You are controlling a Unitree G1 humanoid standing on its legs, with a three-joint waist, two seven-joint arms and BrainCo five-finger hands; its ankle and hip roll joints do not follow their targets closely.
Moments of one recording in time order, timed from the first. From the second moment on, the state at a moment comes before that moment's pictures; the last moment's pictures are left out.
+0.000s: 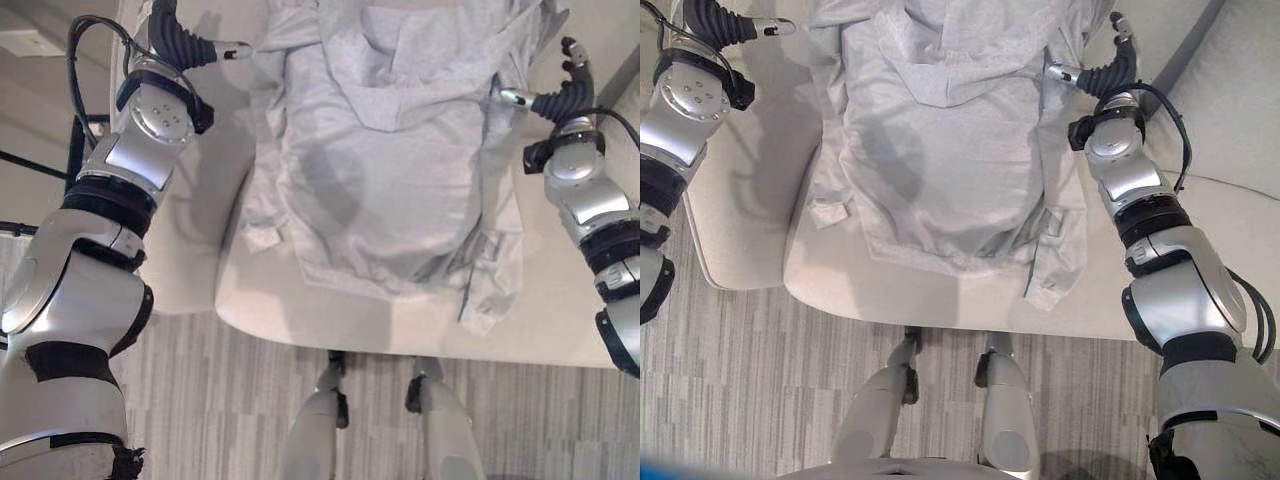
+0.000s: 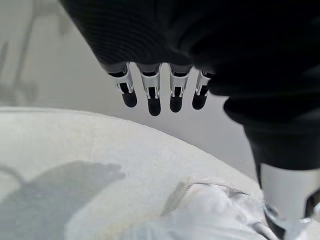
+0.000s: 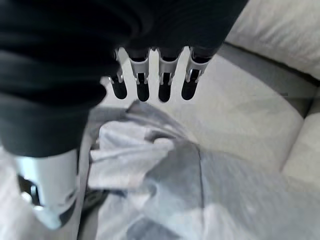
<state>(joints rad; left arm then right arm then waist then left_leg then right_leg) -1.40 0.84 -0.79 0.96 -0.22 -0.10 0.35 -1.20 -0.69 0.60 0.88 0.40 -0.05 -0.41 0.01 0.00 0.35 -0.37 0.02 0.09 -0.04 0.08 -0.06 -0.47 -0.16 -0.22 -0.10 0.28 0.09</state>
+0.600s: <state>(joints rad) -1.41 0.82 -0.82 0.97 -0.22 -0.10 0.30 -1.19 -0.64 0.65 0.88 0.40 -0.05 -0.34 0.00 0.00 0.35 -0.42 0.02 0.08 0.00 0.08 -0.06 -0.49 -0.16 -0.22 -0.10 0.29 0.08</state>
